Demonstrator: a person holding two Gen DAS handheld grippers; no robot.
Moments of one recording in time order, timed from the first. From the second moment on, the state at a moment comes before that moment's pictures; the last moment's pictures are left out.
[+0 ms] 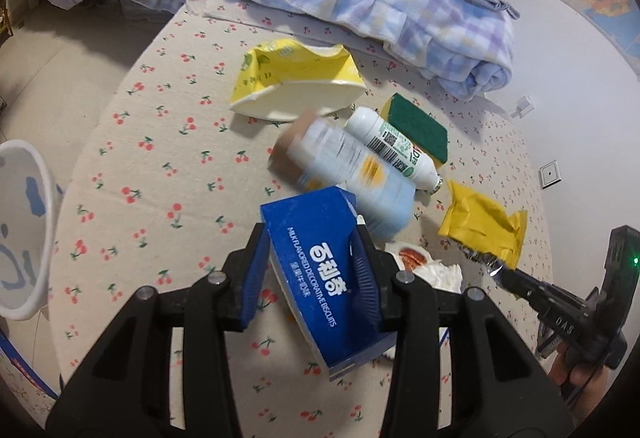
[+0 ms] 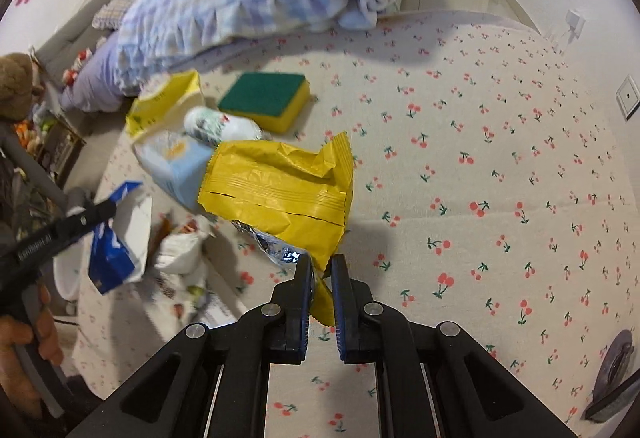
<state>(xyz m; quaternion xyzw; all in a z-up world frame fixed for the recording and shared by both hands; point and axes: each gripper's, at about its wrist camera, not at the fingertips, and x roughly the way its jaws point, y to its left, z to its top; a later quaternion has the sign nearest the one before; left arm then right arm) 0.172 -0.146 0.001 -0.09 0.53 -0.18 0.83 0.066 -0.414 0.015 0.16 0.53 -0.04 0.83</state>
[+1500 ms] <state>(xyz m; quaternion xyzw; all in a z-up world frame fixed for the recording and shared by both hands) 0.134 0.111 0.011 -0.13 0.47 -0.01 0.87 0.130 -0.170 0.033 0.07 0.53 0.11 0.84</state>
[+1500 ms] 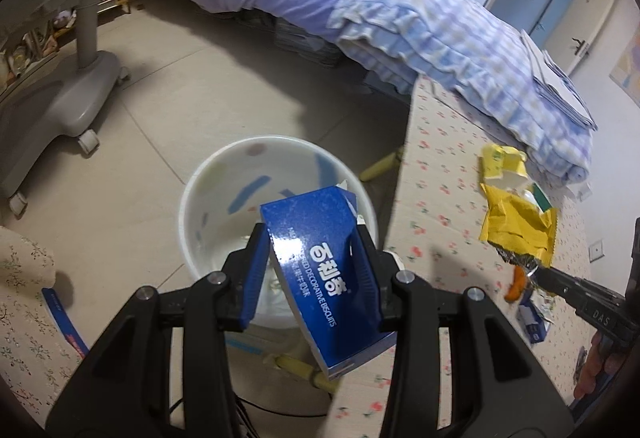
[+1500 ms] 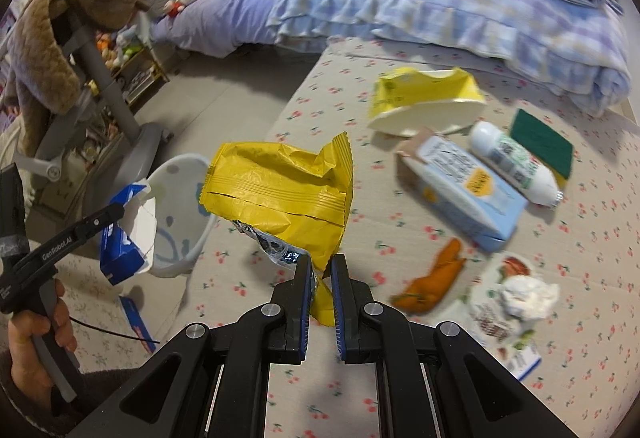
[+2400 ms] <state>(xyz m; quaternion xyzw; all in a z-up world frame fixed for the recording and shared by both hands) 0.133 0.168 -0.003 -0.10 0.50 0.08 0.86 0.170 -0.049 -0.002 0.03 0.54 0.16 0.82</state>
